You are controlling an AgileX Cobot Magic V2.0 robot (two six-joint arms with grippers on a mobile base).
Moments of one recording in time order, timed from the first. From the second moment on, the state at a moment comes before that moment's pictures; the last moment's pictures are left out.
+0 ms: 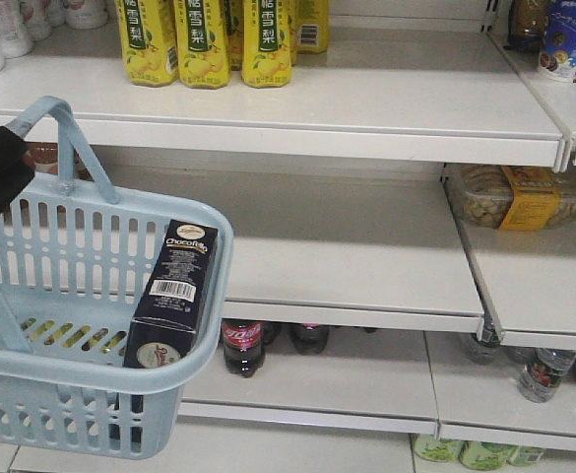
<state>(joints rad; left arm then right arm) -0.30 0.75 -0.68 -1.71 0.22 0.32 -0.04 -0.01 0.03 0.00 0.07 0.03</state>
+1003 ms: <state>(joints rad) -0.30 0.75 -0.68 -1.71 0.22 0.32 -0.04 -0.01 0.03 0.00 0.07 0.03</state>
